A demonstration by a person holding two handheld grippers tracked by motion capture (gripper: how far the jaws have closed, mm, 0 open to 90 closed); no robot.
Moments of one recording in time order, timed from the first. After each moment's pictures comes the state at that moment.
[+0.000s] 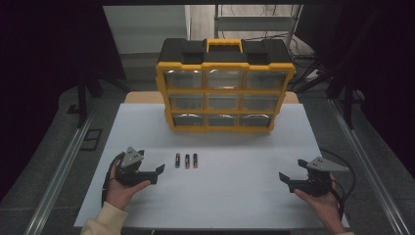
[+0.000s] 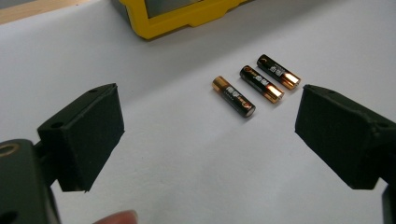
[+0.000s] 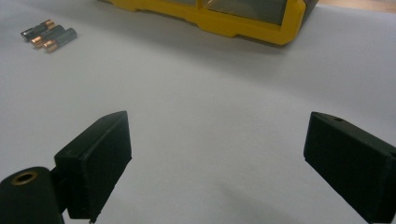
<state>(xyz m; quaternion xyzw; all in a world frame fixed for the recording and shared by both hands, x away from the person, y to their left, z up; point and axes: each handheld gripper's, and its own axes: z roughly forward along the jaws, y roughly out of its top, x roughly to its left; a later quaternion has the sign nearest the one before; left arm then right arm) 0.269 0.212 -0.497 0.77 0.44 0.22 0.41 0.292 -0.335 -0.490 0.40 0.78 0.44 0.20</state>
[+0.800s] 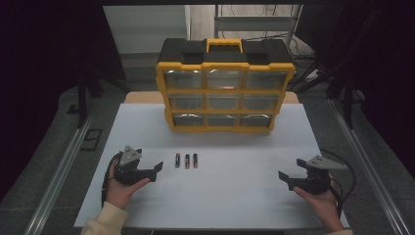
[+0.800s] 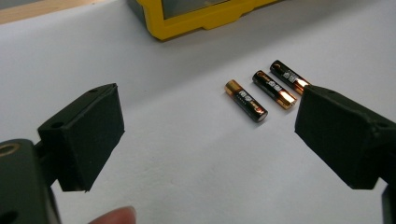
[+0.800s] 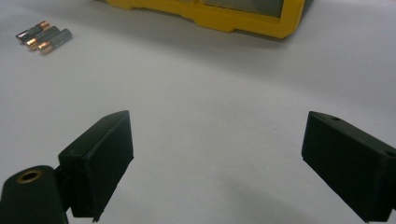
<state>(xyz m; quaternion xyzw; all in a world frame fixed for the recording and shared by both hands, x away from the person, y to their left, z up) 0.271 0.215 -0.497 0.75 0.46 0.23 0.41 0.299 -0.336 -0.495 0.41 0.78 0.44 0.19</state>
